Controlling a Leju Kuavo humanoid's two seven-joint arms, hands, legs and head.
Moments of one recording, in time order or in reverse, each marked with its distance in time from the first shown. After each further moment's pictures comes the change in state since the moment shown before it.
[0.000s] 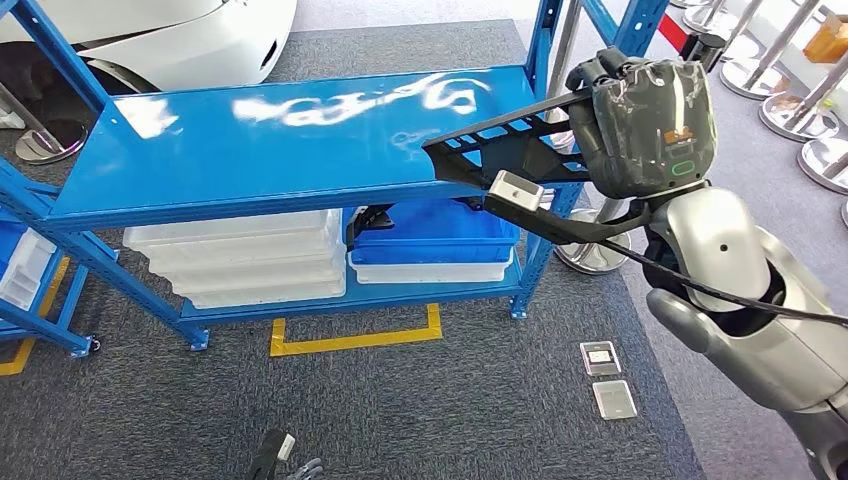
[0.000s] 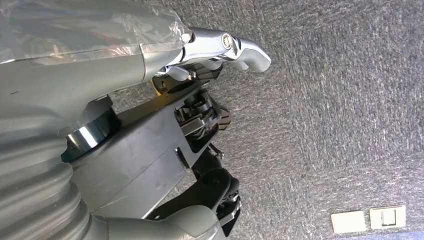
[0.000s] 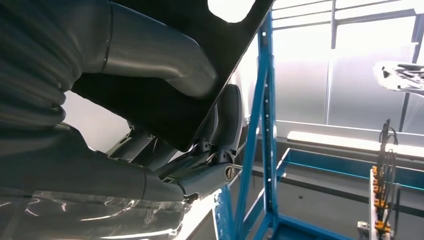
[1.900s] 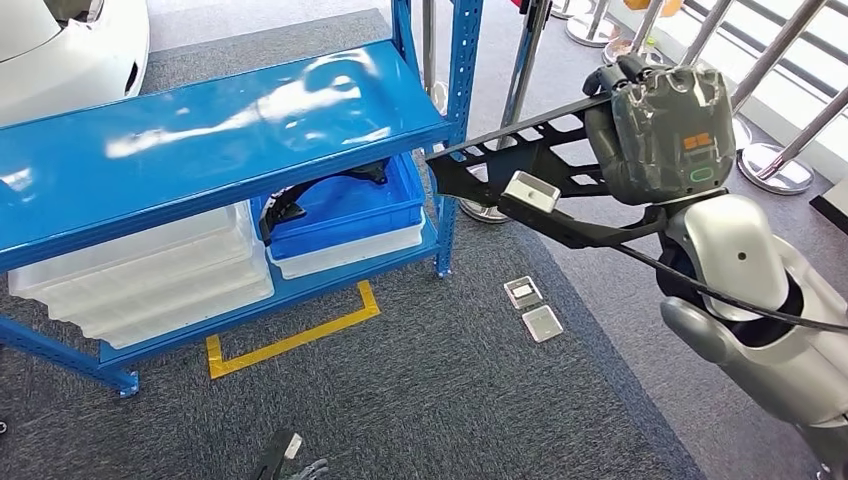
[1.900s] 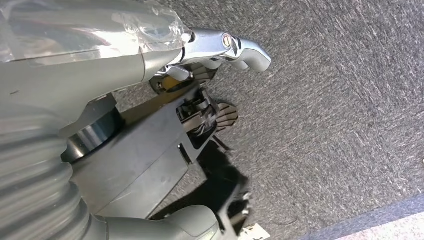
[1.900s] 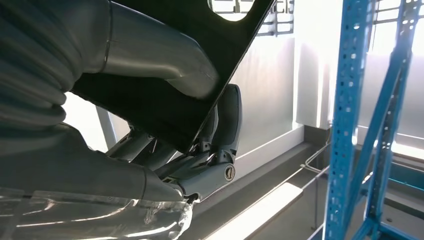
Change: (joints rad) left arm 0.005 -0.001 0.003 0.000 -0.026 -0.025 0.007; right arm -0.001 -0.002 0.000 0.001 -0.024 0.002 0.016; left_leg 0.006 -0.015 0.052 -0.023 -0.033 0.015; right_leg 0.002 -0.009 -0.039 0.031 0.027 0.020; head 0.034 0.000
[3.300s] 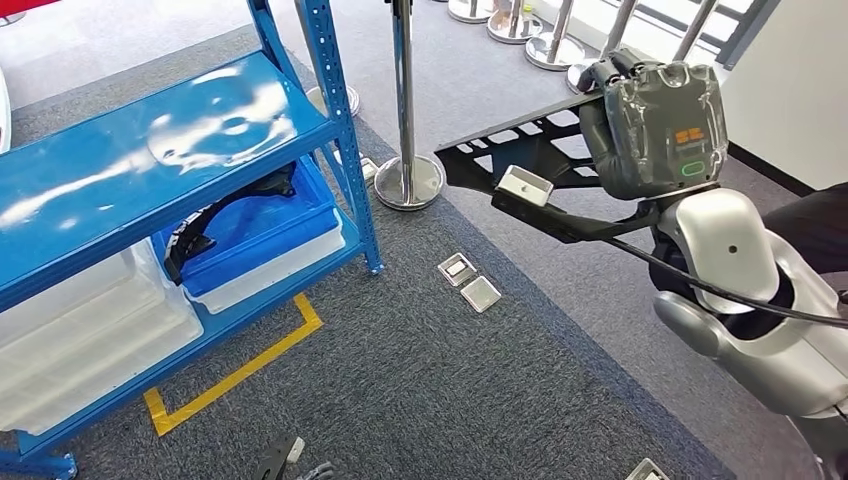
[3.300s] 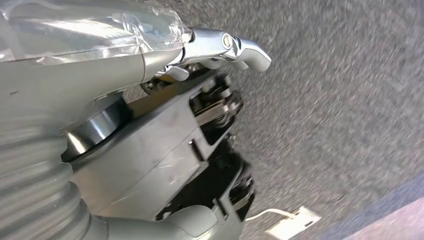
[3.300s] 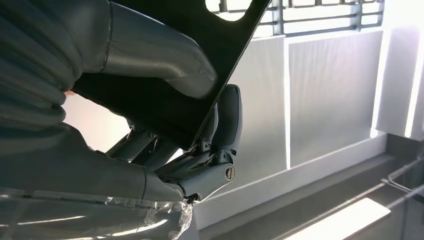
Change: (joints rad) left arm 0.003 0.001 -0.002 0.000 -0.017 -0.023 0.010; right arm -0.002 0.000 0.000 0.000 -0.005 0.013 0.017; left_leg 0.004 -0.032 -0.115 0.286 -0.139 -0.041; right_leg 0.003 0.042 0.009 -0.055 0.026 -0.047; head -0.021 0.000
